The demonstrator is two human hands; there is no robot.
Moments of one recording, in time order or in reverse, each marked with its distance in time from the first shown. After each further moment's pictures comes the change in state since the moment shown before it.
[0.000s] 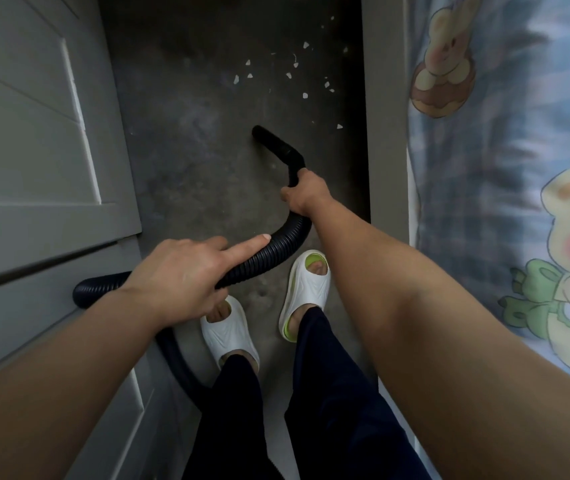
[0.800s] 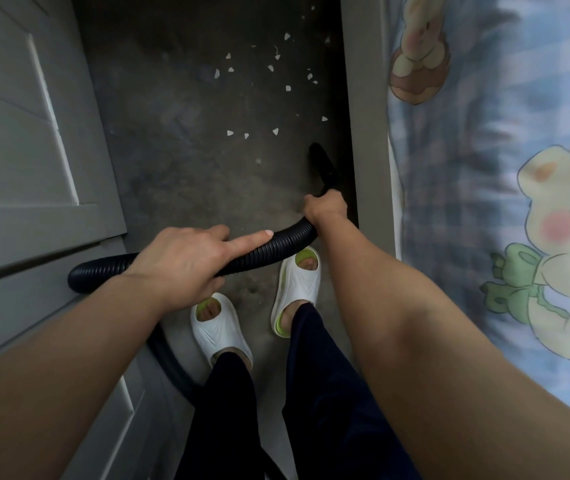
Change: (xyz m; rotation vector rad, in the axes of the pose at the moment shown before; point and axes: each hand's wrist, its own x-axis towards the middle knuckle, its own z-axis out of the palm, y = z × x) left_hand 0.025 0.018 -0.001 0.102 -0.041 0.051; right_hand -0.007 0.063 -0.005 0.318 0.178 0.286
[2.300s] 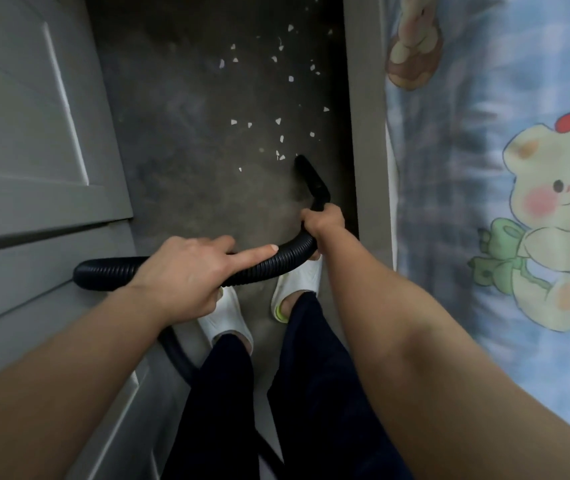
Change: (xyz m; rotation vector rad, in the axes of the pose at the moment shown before) left_hand -0.039 0.034 0.004 0.012 0.045 0.054; right_hand -0.040 0.043 0.002 0.205 -0.117 0.073
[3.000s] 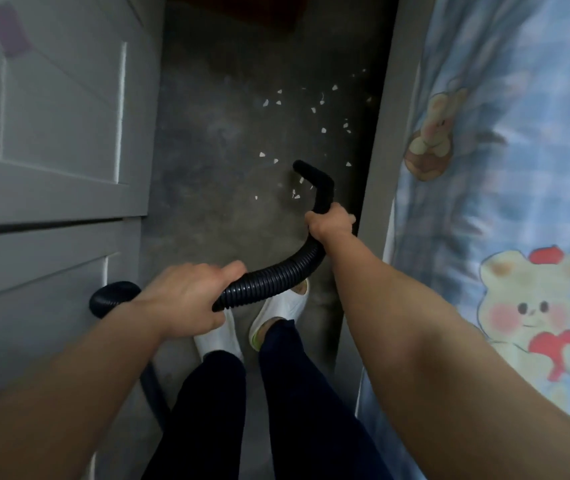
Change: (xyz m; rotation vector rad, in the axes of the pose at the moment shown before) left_hand 0.006 0.008 -0.016 -0.462 -0.051 -0.349; right_hand 0.007 -0.096 -0.024 -0.439 -0.025 -0.245
